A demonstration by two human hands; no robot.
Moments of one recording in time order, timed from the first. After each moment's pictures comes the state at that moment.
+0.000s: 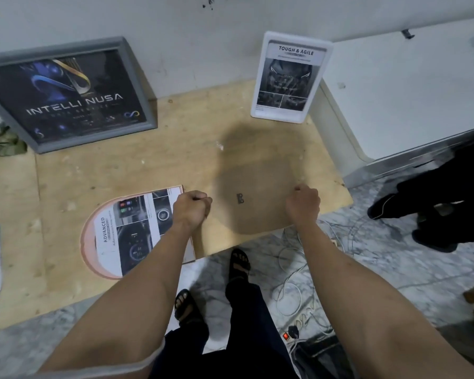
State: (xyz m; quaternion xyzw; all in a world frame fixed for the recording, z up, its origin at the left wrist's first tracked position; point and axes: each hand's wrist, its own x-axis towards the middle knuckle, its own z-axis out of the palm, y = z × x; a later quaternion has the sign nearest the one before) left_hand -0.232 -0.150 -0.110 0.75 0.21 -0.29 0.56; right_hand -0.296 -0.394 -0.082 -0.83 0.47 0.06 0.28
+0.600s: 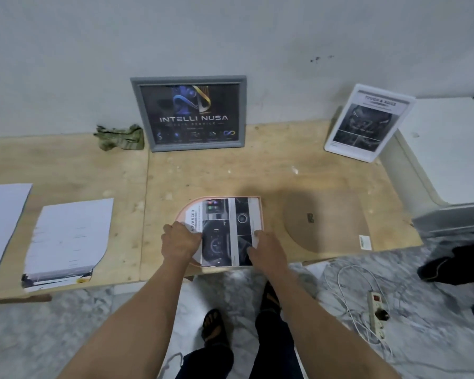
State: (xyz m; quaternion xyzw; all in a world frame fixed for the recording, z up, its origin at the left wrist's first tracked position) left_hand -0.270 0.056 -0.096 0.91 0.25 -0.23 0.25; right_hand -0.322 -0.148 -0.093 -0.91 0.16 0.22 0.30
